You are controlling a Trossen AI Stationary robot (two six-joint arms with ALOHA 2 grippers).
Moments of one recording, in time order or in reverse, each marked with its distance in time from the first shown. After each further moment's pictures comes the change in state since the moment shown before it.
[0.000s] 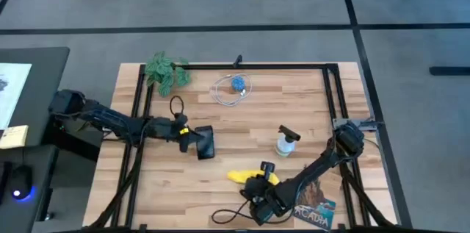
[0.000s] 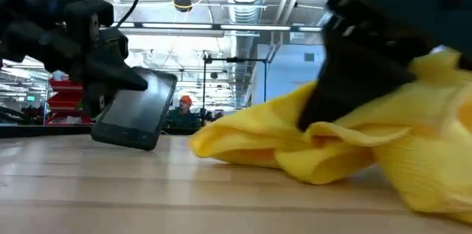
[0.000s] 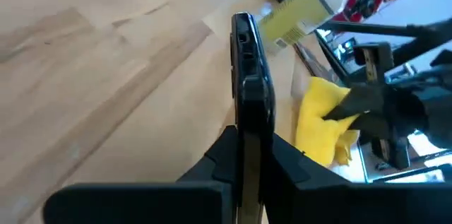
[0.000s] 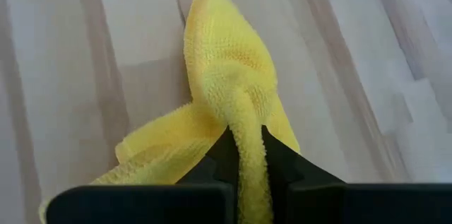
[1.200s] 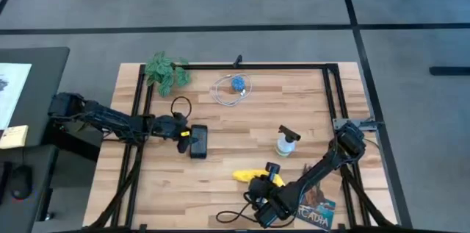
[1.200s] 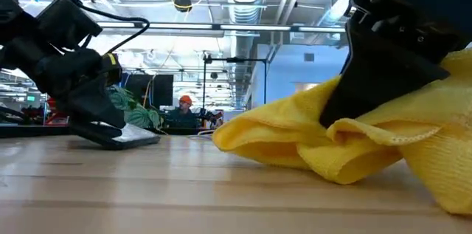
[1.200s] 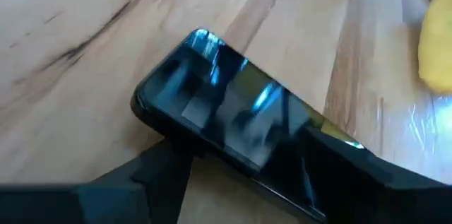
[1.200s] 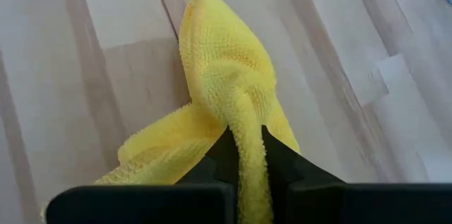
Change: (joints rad) left arm 0.090 0.002 -0.006 -0.277 0.040 0.282; right arm 0.028 -0.001 0.001 -0.079 0.026 0.094
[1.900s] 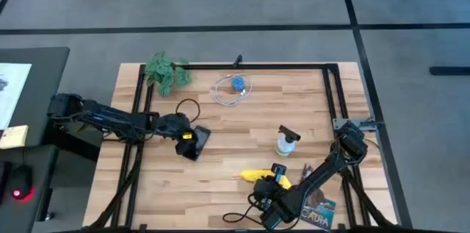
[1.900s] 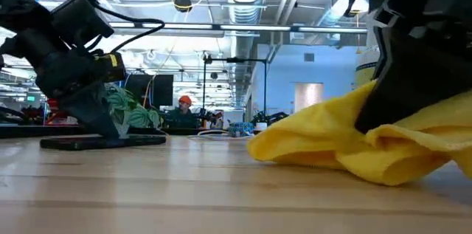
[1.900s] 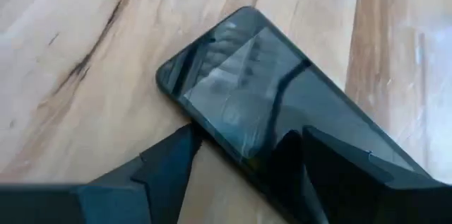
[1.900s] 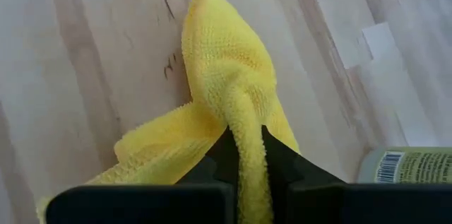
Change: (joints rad) left arm 0.020 -0.009 0.128 -0.310 -0.013 0.268; right arm 0.033 0.000 0.000 -0.106 -0.034 0.078
